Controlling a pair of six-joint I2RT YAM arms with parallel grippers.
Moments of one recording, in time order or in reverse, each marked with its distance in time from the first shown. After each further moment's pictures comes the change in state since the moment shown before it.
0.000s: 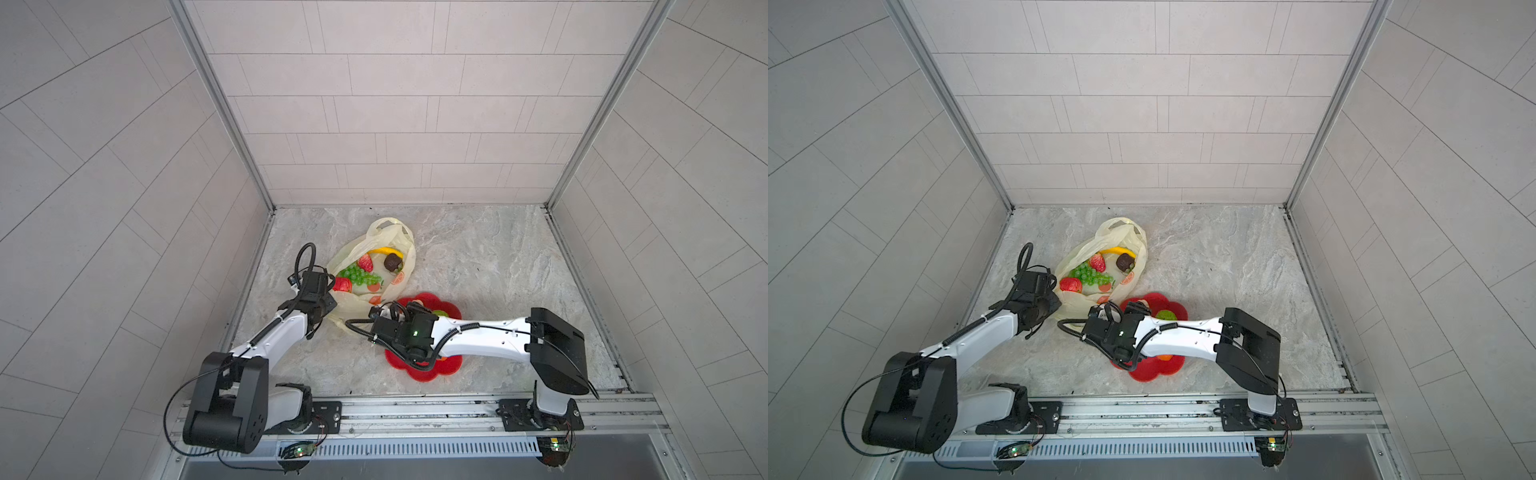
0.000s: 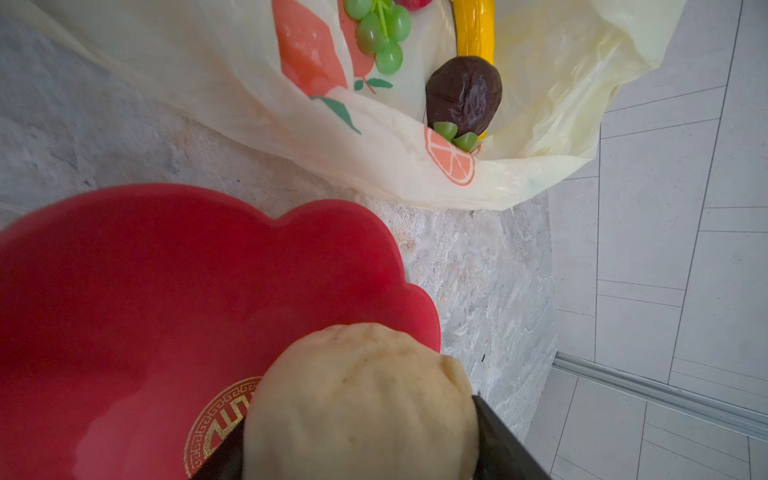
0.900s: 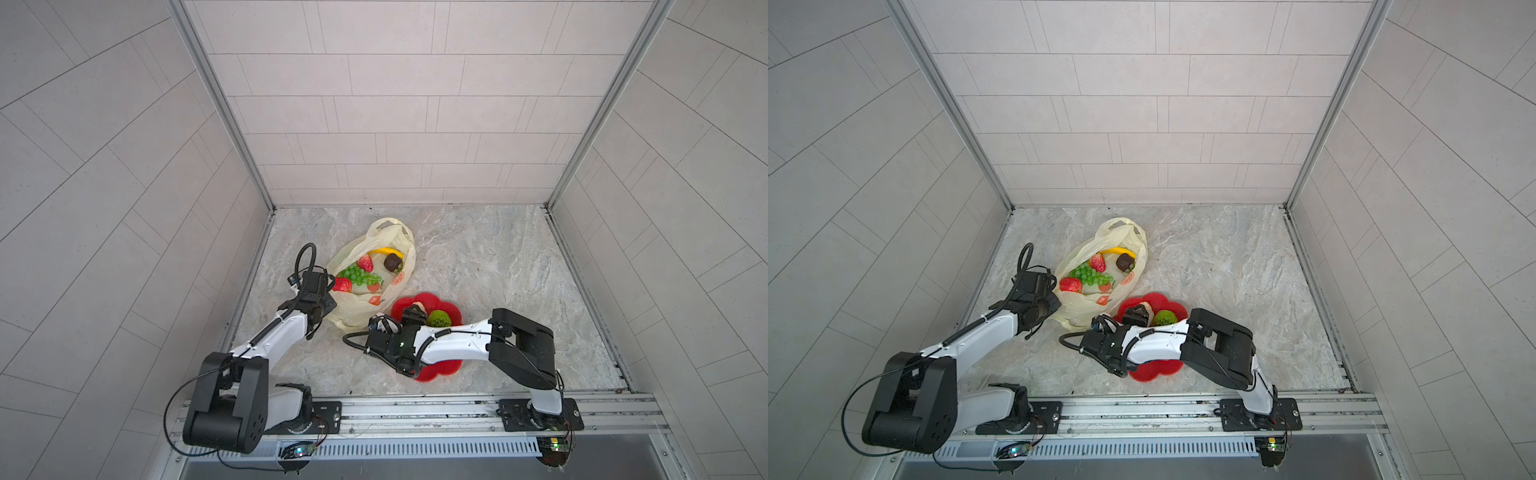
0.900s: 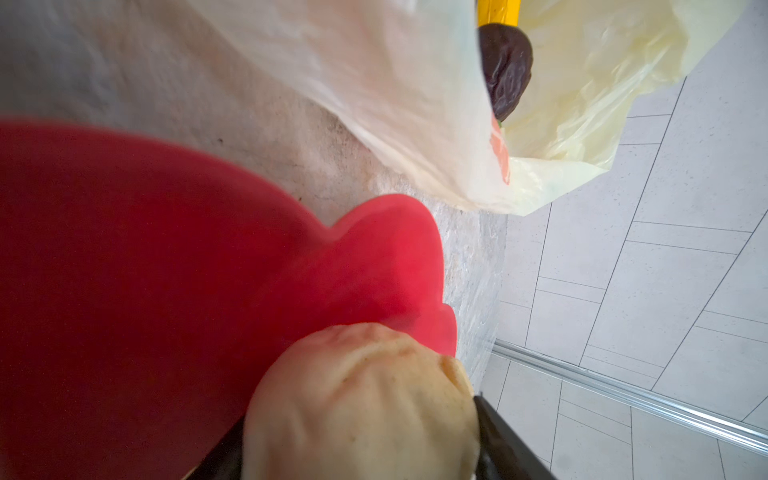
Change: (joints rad) left arm 0.000 0.000 0.000 -0.007 -0.006 0.007; right arm 0.009 0.161 -0.032 0.084 0.168 -0.043
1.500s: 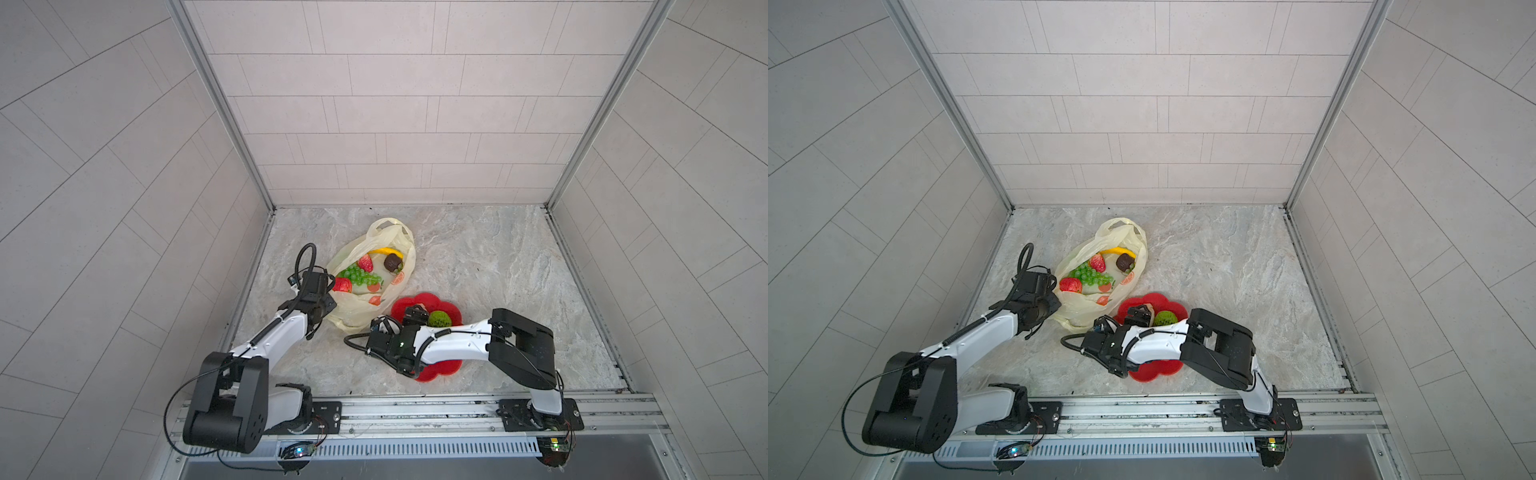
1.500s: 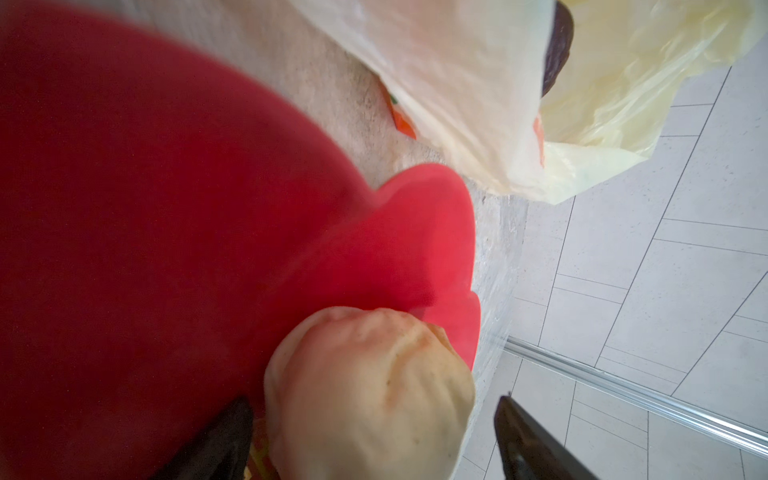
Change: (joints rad) left arm 0.000 0.001 0.000 0.000 0.000 0.001; right arm 0.000 -0.006 0.000 -0.051 -0.056 0.029
